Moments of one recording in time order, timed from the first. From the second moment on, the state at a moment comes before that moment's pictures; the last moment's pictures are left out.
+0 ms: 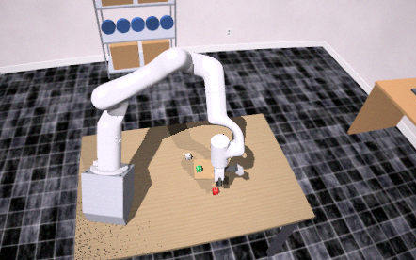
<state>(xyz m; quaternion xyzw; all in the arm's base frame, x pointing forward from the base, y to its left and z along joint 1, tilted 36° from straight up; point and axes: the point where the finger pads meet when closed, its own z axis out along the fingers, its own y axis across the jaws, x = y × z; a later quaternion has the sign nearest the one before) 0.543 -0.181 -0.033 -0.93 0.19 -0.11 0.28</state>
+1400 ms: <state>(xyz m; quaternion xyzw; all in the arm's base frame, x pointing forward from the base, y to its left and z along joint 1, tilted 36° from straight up) 0.539 -0.161 -0.054 -0.93 0.20 -0.07 0.30</state>
